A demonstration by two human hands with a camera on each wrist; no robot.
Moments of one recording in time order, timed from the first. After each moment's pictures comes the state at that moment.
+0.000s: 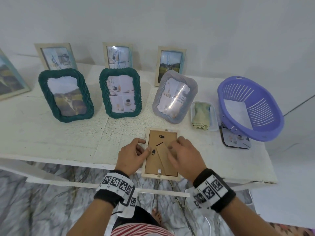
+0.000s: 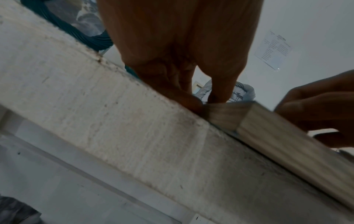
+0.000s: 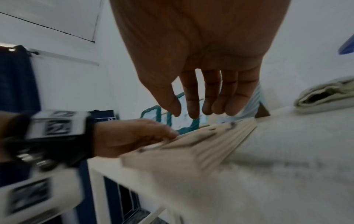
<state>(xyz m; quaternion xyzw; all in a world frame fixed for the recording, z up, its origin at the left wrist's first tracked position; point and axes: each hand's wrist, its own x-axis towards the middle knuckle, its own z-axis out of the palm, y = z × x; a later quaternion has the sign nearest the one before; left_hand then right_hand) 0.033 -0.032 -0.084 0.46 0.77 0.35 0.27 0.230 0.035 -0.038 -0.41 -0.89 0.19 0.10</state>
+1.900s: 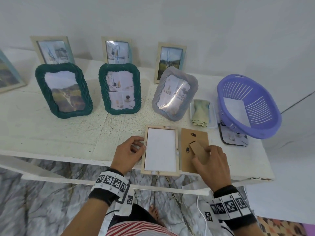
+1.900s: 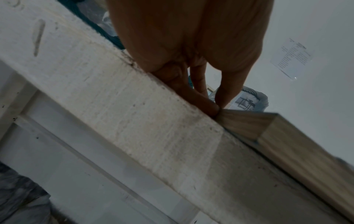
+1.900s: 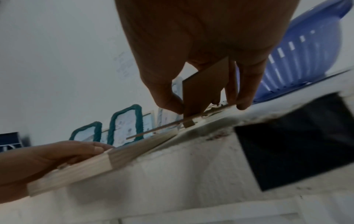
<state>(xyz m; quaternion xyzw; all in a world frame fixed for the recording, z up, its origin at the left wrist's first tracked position) 0.025 -0.042 -0.087 0.44 0.71 0.45 0.33 0.294 0.025 -0.050 -0.65 -0.72 0.19 0.16</state>
